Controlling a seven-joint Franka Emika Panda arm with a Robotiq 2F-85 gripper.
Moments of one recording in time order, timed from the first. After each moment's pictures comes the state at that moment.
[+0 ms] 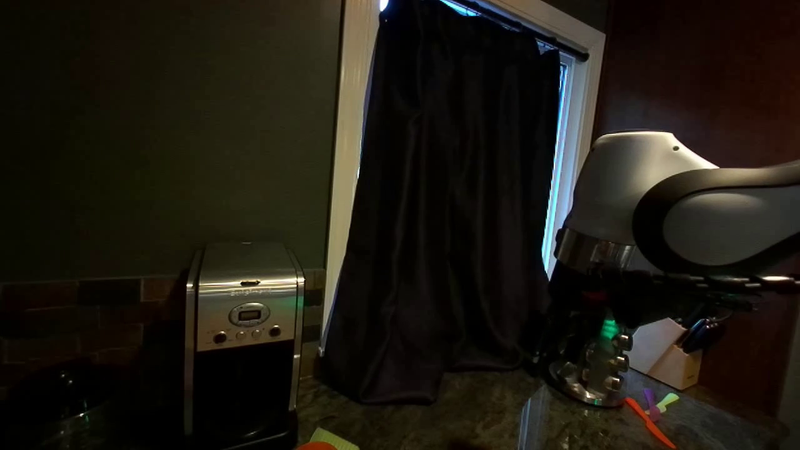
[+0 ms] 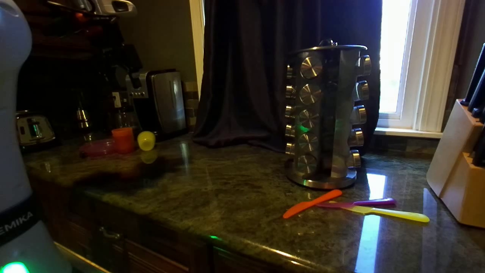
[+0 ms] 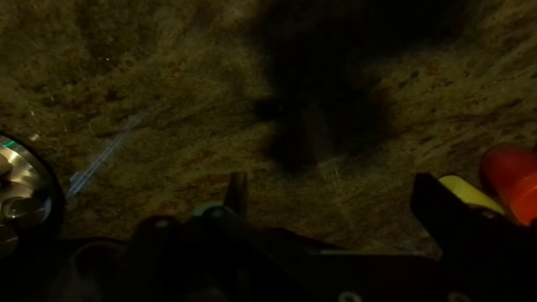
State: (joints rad) arm 0.16 -0.84 0.32 -2.81 0.12 2.20 0.34
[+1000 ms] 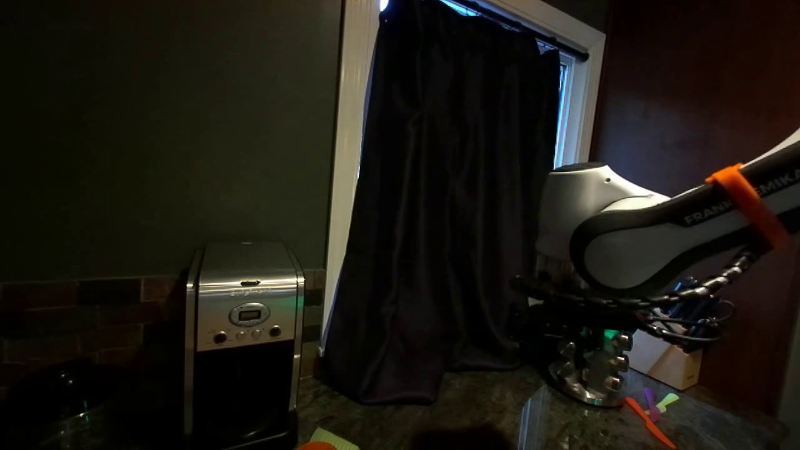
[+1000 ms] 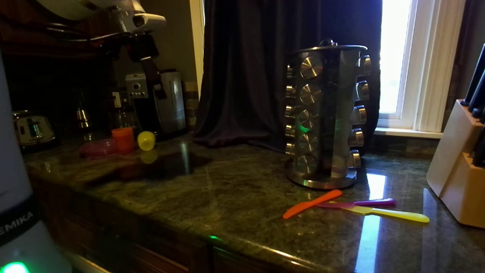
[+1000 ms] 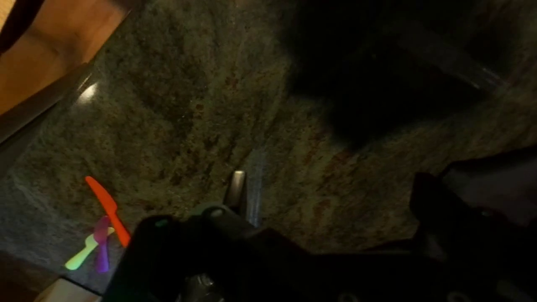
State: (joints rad) arm -0.13 -0.62 0.44 -2.73 -0.03 2.28 1.02
